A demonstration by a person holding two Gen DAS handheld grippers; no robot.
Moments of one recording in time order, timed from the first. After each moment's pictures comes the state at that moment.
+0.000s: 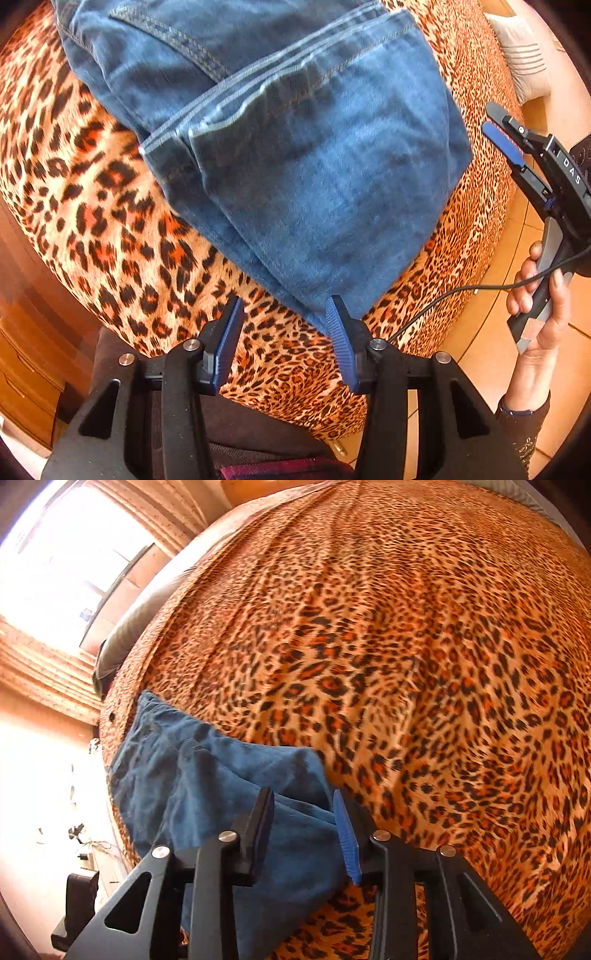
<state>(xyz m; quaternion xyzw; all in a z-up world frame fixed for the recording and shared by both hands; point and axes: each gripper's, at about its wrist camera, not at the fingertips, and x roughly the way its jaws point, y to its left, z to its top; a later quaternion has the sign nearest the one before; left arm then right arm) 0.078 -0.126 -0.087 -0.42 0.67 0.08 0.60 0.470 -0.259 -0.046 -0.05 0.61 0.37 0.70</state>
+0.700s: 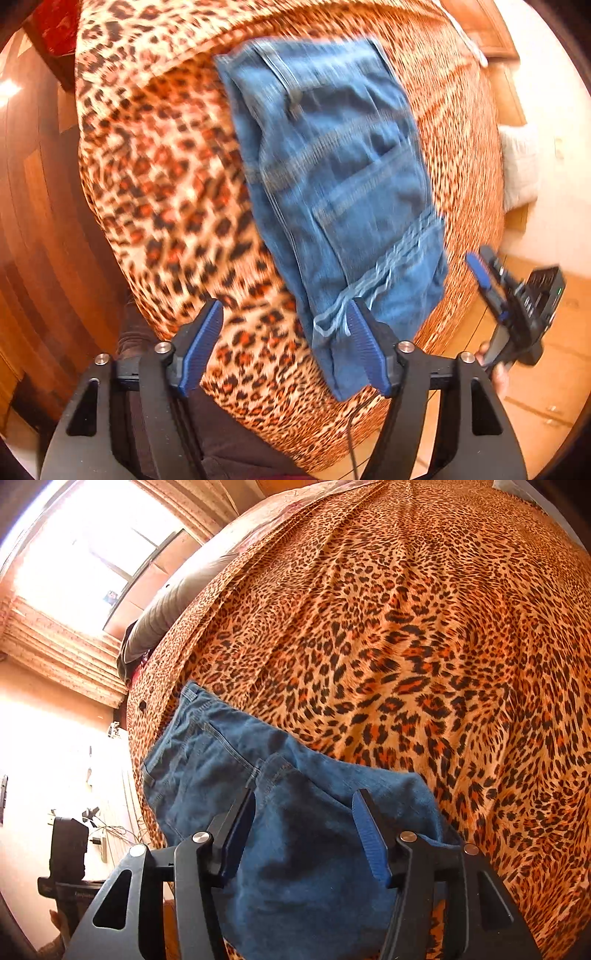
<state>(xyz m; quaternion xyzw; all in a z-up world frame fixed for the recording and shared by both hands) 0.015 0.067 -0.065 -0.55 0.55 0.16 0.61 0.458 -0.182 -0.037 -0.03 0.61 0.39 0.68</state>
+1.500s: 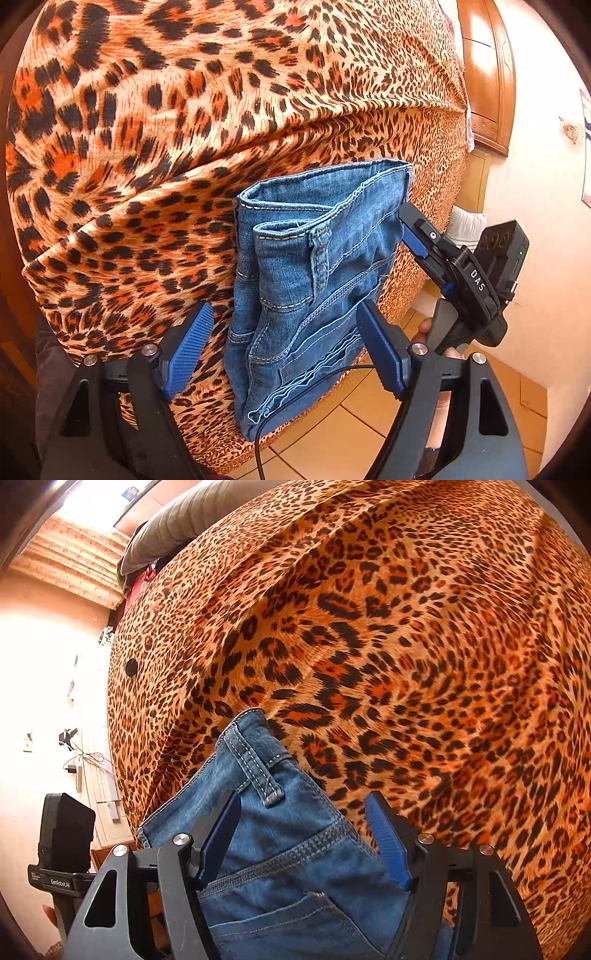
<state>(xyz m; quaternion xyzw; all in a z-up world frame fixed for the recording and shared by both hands) 0.051 0.149 -0.133 -0.72 0.44 0.11 0.53 0.448 0.078 -0.112 -0.23 0.66 0.44 0.57</state>
